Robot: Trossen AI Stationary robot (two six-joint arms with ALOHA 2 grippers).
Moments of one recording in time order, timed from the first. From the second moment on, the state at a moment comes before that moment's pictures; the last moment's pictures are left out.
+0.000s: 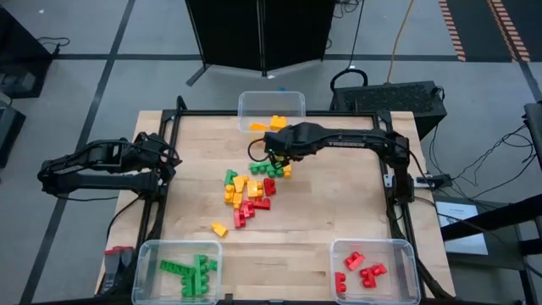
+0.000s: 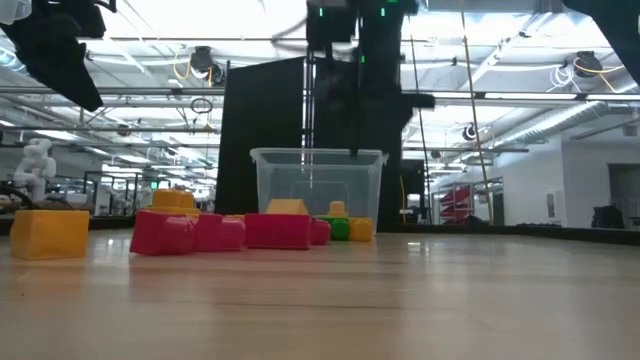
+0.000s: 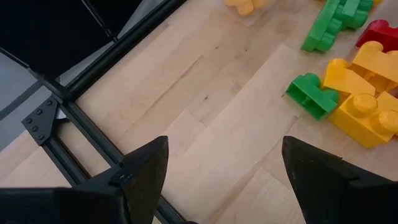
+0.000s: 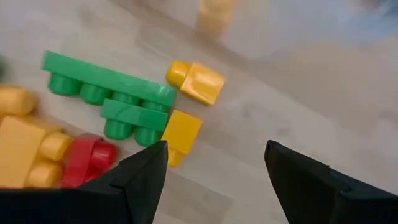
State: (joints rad) left arm 0.12 0.47 0.80 -1.30 -0.43 -0.43; right arm -0.16 1.99 1.79 -1.21 0.28 0.95
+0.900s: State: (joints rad) left arm 0.12 0.47 0.80 -1.30 -0.42 -0.43; right arm -0.21 1.99 1.39 -0.73 0.13 1.11
